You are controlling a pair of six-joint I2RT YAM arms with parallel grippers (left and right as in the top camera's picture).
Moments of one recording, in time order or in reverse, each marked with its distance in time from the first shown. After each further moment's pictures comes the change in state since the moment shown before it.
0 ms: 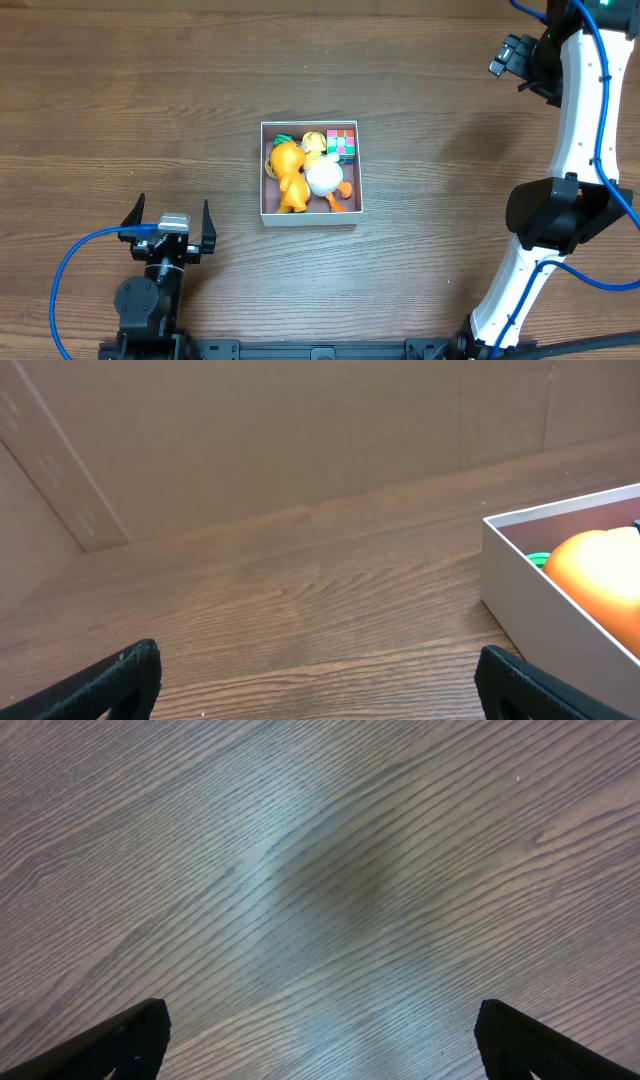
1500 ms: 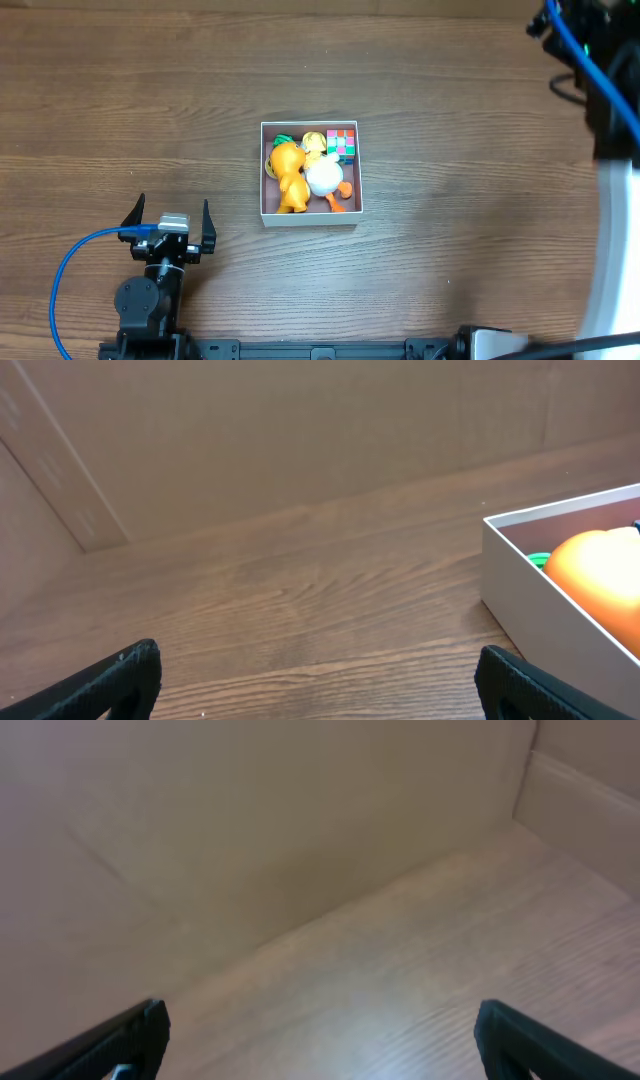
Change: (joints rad) left arm 0.000 0.000 0.000 0.000 0.000 0.000; right arm 0.074 -0.794 -0.644 0.738 0.039 0.006
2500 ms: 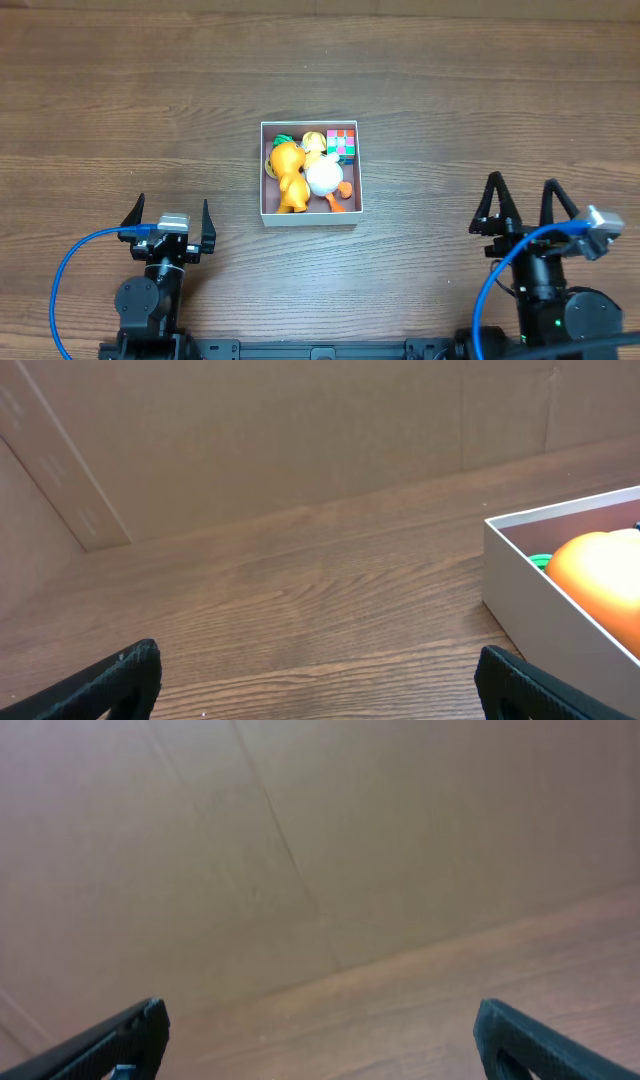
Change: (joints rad) left arm 0.000 -0.002 -0.002 0.003 -0.003 -0.003; right arm 0.156 -1.171 -1.221 0.560 -0.126 0.001
